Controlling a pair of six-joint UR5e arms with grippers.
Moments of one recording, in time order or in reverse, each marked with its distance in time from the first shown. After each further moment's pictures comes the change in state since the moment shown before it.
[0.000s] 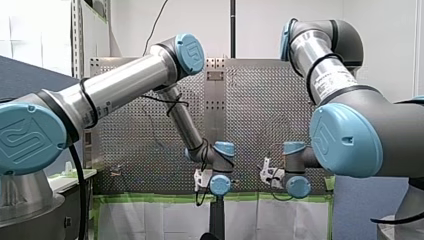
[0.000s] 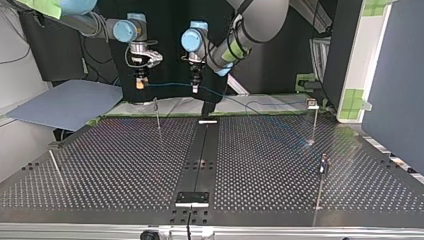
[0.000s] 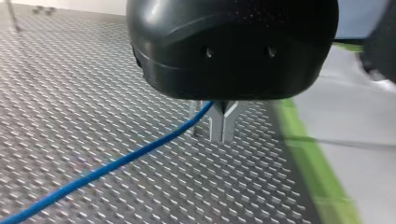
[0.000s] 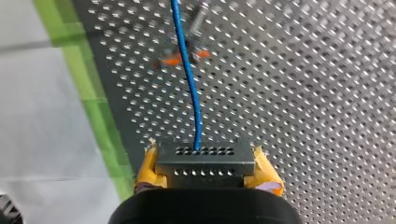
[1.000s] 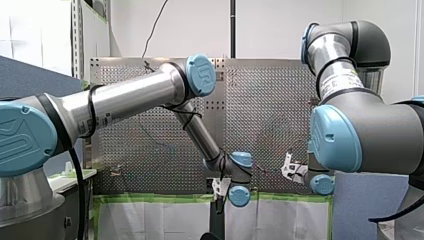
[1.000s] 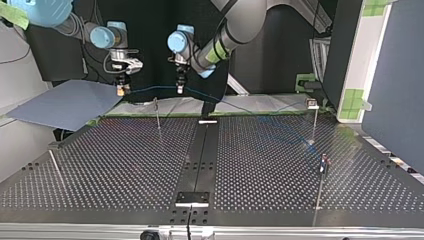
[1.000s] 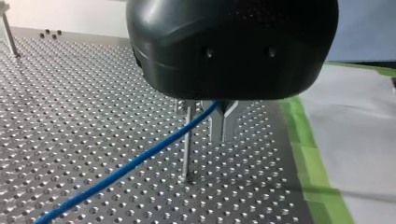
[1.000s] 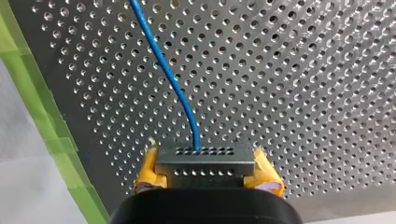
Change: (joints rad) left arm -0.063 -0.166 0.261 -0.048 -0.012 -0.042; right arm -0.198 0.017 -0.050 -0.034 -0.201 0.001
